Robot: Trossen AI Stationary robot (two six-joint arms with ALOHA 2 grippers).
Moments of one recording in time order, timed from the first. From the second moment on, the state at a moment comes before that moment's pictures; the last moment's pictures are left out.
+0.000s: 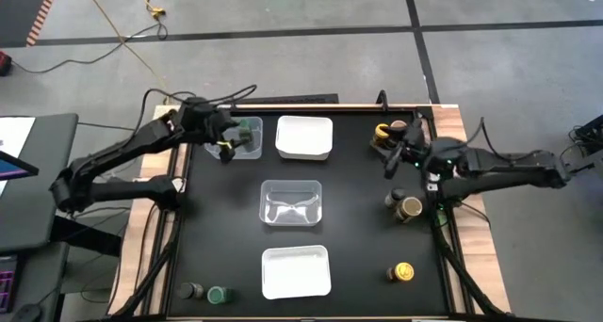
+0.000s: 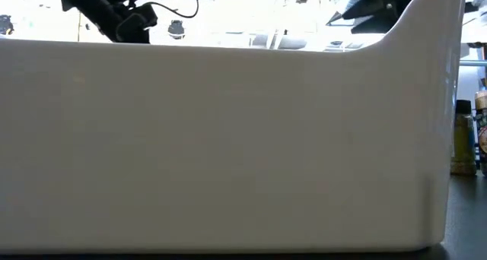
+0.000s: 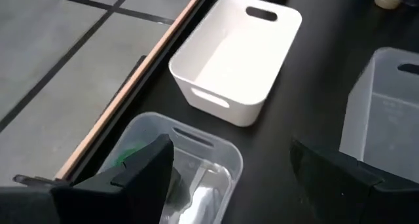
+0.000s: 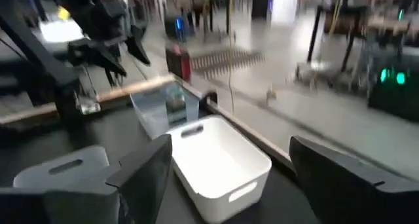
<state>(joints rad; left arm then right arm) 0.63 0.91 0.82 -0.50 0.10 0.20 0.00 0.67 0.65 -0.18 0.58 0.14</state>
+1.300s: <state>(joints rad) 0.63 0.84 0.77 -0.51 0.10 0.24 0.11 1.11 1.06 -1.40 0.16 1.25</state>
